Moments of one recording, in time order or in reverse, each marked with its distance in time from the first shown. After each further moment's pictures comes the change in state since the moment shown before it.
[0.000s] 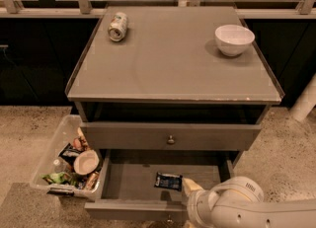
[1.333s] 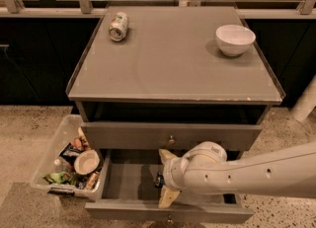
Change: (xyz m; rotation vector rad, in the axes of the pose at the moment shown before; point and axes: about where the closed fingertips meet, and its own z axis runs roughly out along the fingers) arm -0.077 -0.094 0.041 0.055 -0.081 -0.104
